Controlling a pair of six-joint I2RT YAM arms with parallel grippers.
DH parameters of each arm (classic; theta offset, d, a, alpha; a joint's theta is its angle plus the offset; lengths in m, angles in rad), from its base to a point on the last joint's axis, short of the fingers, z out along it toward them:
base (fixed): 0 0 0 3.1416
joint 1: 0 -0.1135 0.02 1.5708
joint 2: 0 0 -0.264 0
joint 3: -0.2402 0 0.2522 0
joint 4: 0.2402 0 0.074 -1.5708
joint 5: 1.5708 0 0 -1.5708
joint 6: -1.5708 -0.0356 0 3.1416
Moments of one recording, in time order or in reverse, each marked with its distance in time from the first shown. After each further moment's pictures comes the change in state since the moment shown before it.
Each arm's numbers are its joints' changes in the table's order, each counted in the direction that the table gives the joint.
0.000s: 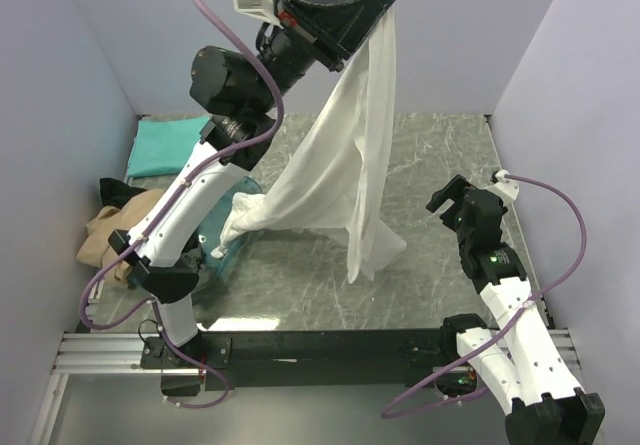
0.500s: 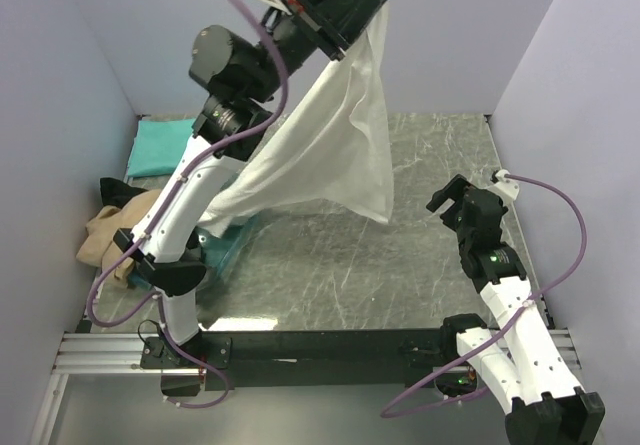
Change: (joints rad) left arm -0.032 0.050 -0.116 0.272 -0.051 -0.090; right arm 0.000 0.004 -0.006 -0.001 0.007 0.000
